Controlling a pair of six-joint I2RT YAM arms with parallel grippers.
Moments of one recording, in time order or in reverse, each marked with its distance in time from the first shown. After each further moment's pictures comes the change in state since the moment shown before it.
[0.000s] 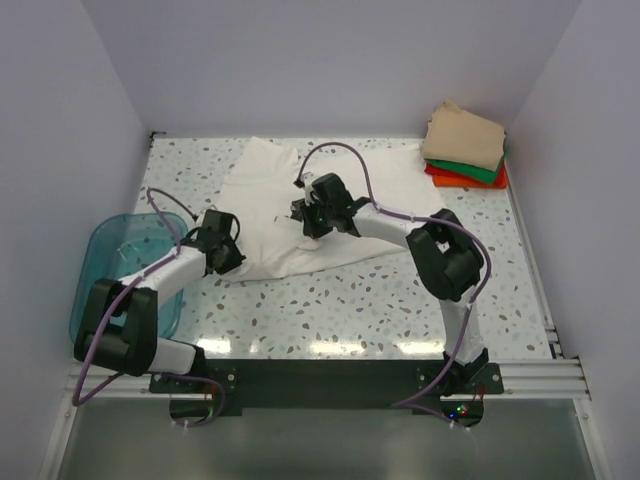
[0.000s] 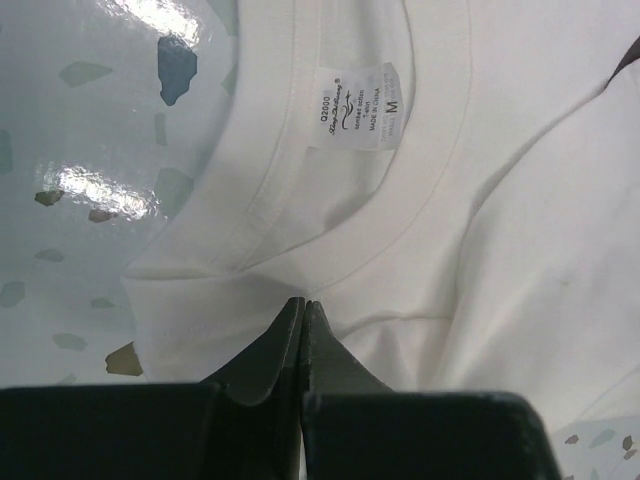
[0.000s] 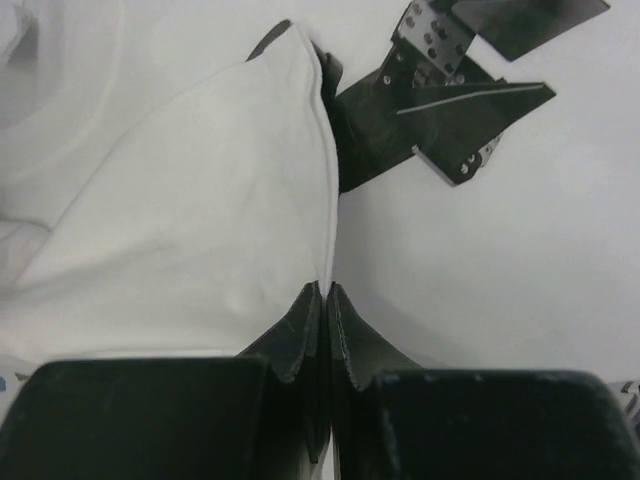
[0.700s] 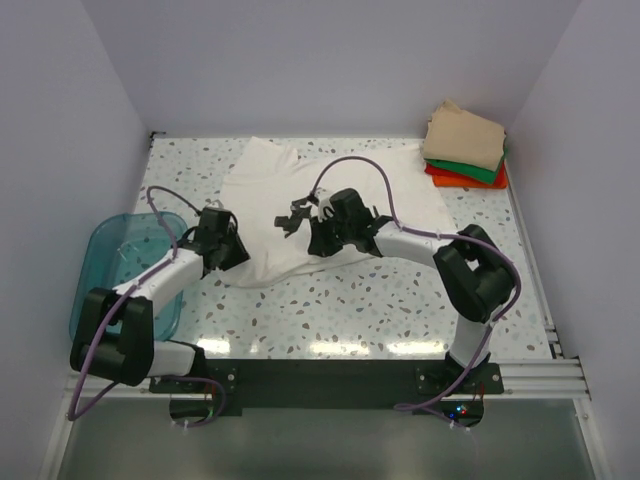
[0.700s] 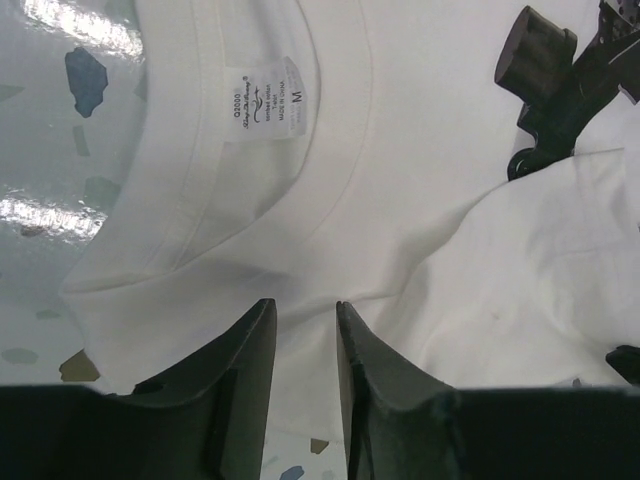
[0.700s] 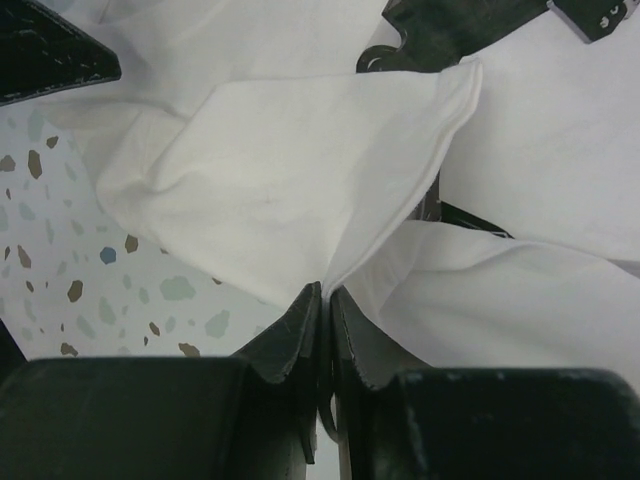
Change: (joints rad) left arm 0.000 -0.064 -0.001 0.022 0.099 0.045; right arm 0.006 -0.250 -0.327 0.126 -0.183 0.060
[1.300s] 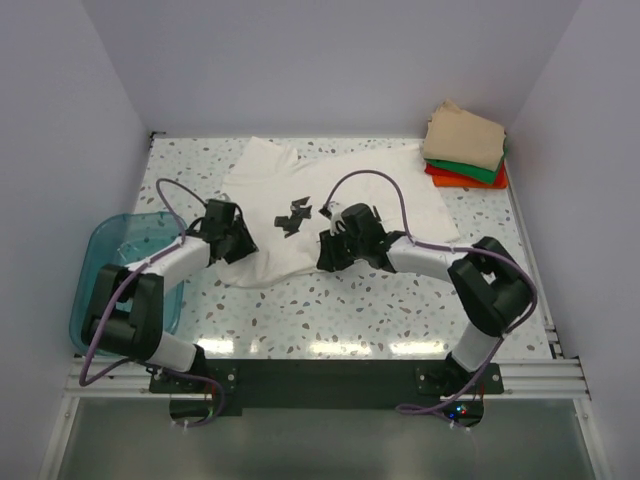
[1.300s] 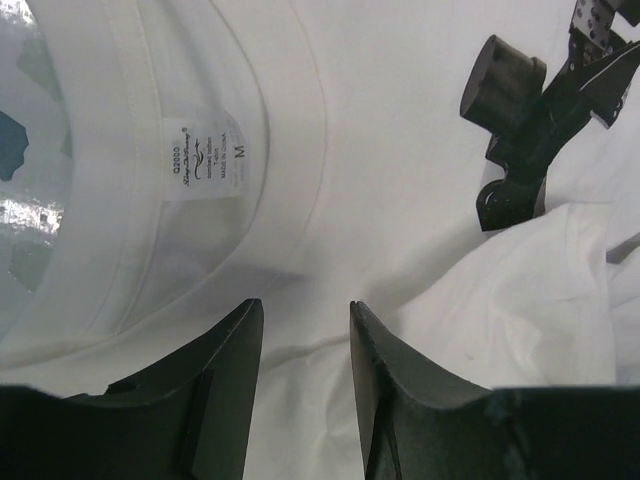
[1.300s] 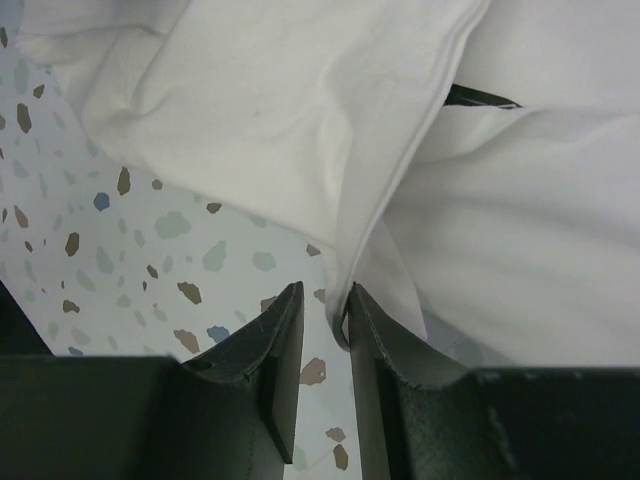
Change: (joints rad) left arm 0.000 0.133 0.064 0.063 0.053 -0.001; right arm 0.006 -0.109 -0.181 0.043 0.016 0.063
